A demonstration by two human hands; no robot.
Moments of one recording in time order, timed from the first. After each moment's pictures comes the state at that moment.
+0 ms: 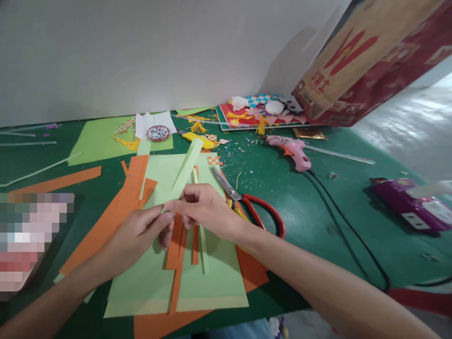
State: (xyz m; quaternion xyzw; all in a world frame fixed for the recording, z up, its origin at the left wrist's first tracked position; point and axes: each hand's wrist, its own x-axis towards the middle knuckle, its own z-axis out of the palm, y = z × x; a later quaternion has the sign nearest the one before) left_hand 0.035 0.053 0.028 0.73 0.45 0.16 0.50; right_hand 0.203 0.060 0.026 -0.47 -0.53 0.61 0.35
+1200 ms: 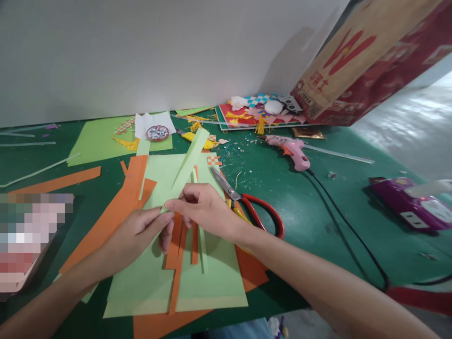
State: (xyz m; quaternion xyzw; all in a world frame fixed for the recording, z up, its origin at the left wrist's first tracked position) left_hand 0.034 0.054 0.029 0.70 0.44 0.14 0.55; right_hand 0.205 0.059 0.024 -0.47 -0.58 0.56 0.36
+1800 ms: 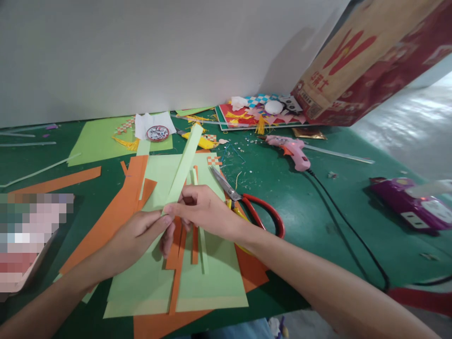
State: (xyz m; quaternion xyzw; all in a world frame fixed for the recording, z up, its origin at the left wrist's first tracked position) left_hand 0.035 0.053 0.031 0.69 0.43 0.12 0.57; right_hand 0.205 0.060 0.026 -0.46 -0.57 0.60 0.33
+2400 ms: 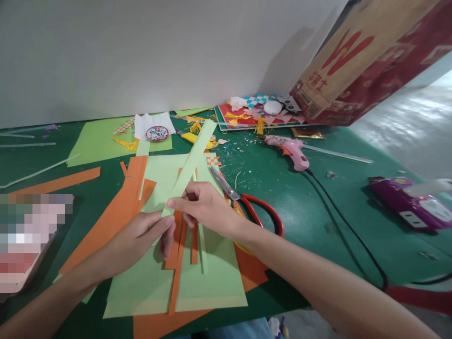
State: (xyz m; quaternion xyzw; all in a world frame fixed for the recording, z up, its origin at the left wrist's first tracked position) left_hand 0.034 0.052 0.031 0.66 0.43 0.11 0.61; right_hand 0.206 0.060 0.027 -0.49 -0.55 0.58 0.35
